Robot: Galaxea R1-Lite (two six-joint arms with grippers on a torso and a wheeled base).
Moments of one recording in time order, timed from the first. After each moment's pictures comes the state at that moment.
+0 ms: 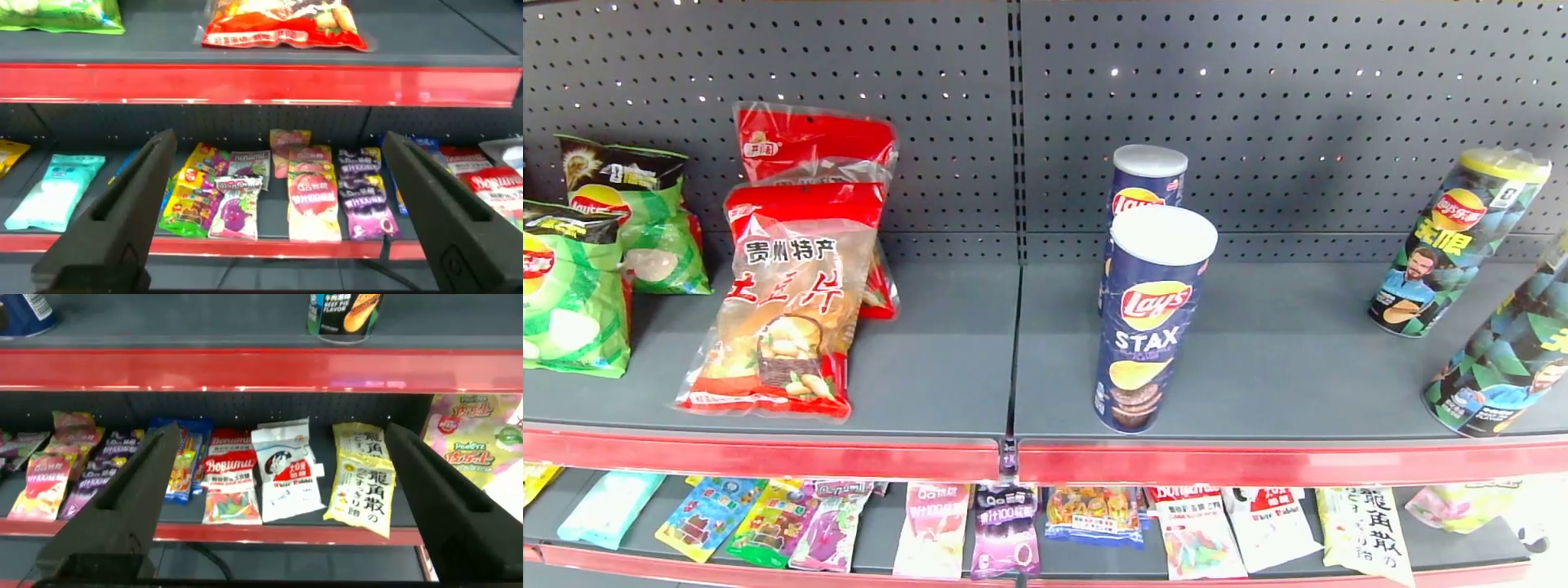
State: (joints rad) left arm 0.00 0.01 0.00 0.00 0.00 0.00; right arm 0.00 0.02 0.00 0.00 0.01 0.00
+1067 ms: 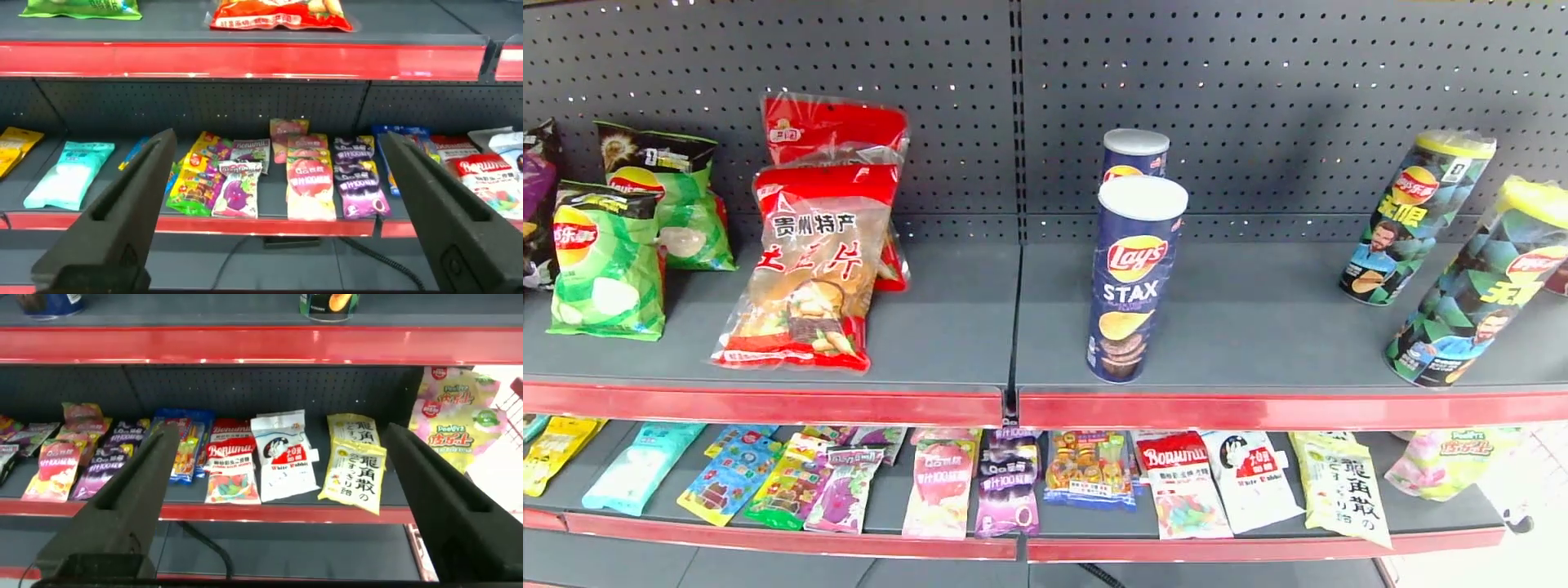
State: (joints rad) left arm 0.00 0.00 0.00 0.00 0.00 0.00; right arm 0.00 0.00 0.00 0.00 0.01 0.00
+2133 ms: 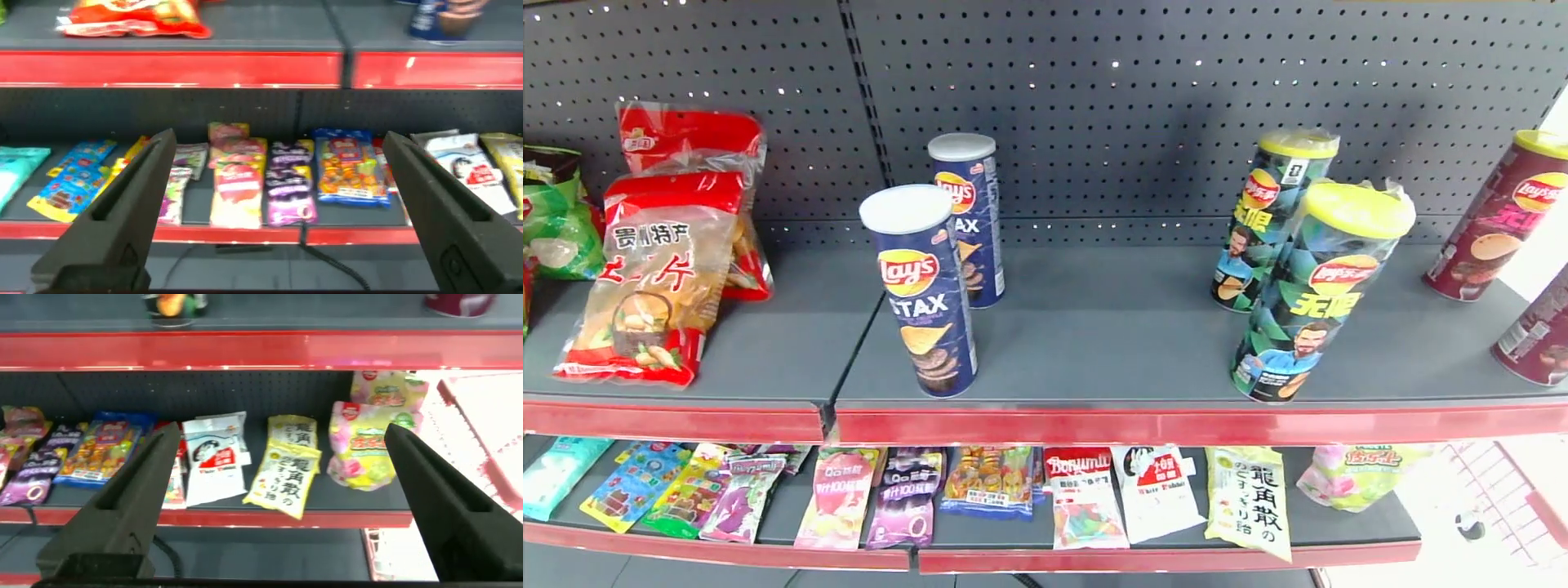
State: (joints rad) left arm 0.00 0.00 0.00 0.00 0.00 0.00; right arm 0.00 0.00 0.00 0.00 0.01 0.00
